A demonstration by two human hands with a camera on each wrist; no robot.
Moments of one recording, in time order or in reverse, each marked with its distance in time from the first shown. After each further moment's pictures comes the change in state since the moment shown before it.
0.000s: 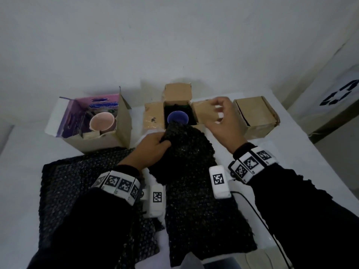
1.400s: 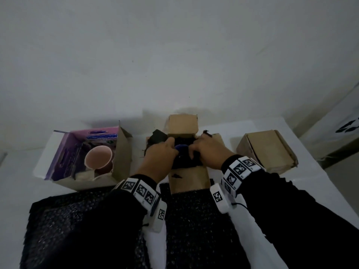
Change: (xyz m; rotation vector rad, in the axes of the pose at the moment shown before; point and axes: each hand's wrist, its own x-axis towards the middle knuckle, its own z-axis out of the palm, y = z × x) left_hand 0.114 -0.001 -0.015 1.066 0.012 0.181; right_hand 0.108 0.024 0.043 -0.888 -0.755 -0.241
